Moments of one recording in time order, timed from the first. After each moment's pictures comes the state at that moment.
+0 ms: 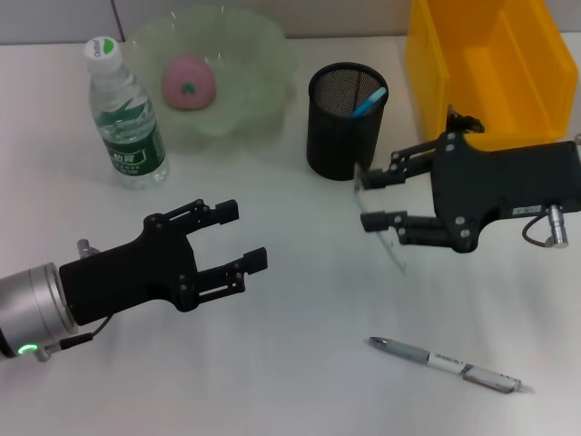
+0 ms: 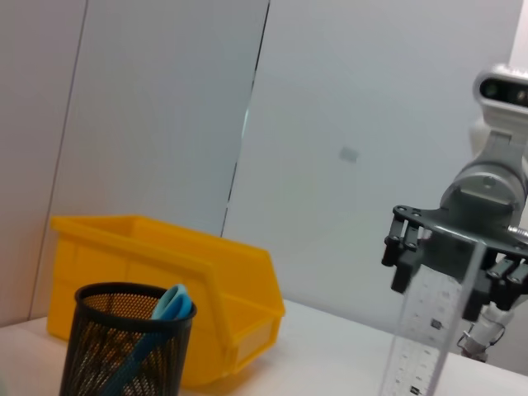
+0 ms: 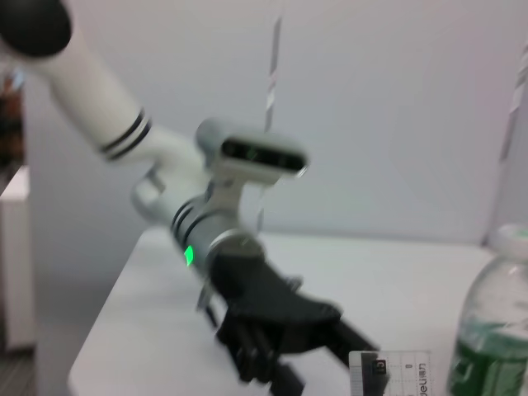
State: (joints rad) left arm -0.41 -2.07 0.76 0.30 1.74 1.62 -0.92; right arm 0.61 2.07 -0.76 -0.75 -1.99 -1.79 1.11
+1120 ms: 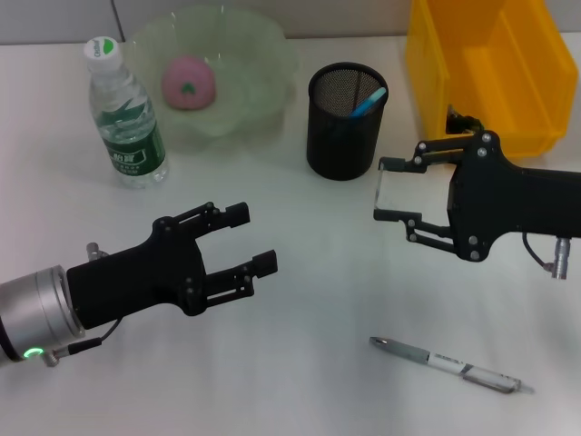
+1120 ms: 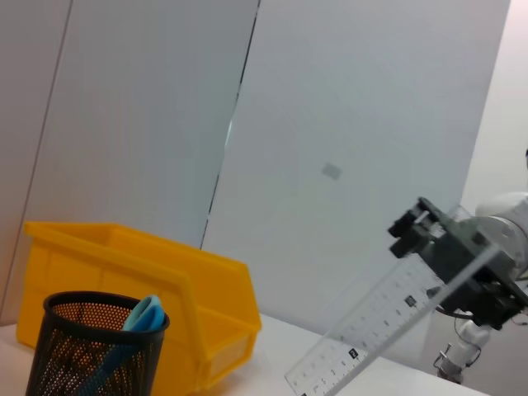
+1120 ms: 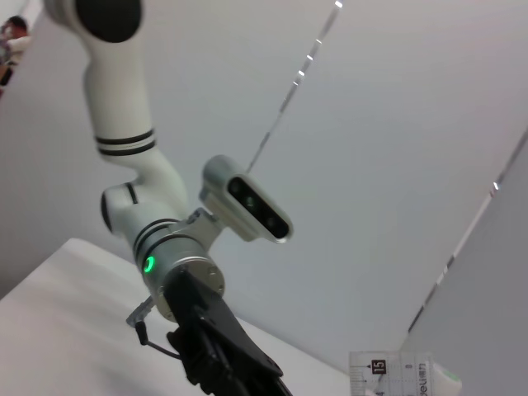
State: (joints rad) left arm -0.43 -2.07 0.75 0.26 1.74 1.65 -0.94; right arm 0.50 2.08 -0.75 -0.64 -1.81 -1.79 0.52
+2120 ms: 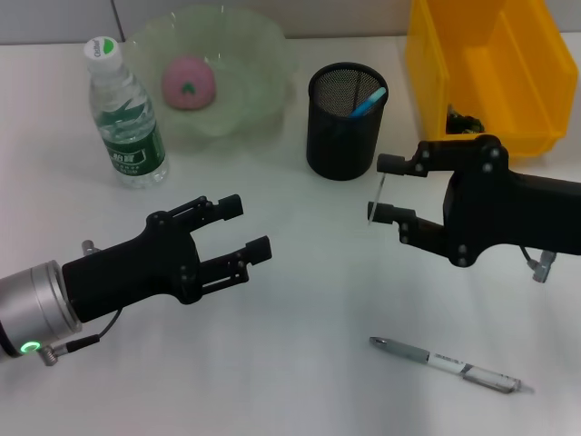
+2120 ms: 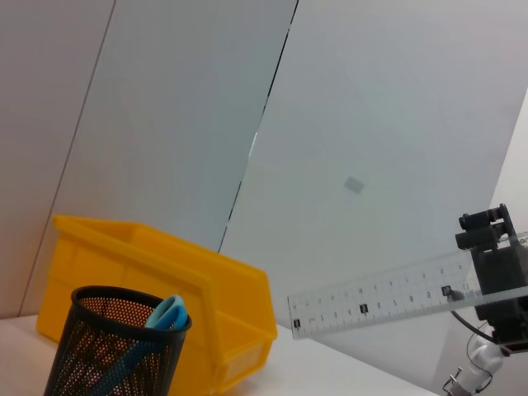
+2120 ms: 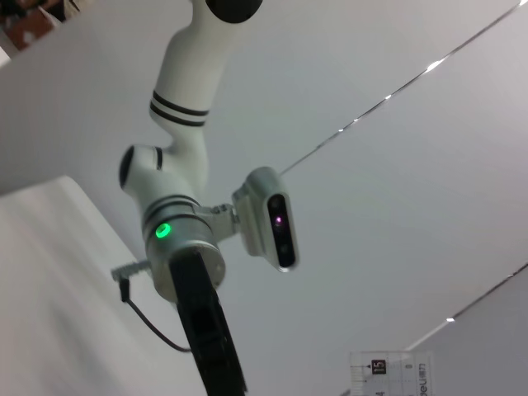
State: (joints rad) left arm -0.42 -2.07 0.73 0.26 1.73 1.64 -1.00; right arm 0.49 2.09 -0.75 -0.54 -1.75 -1.82 -0.02
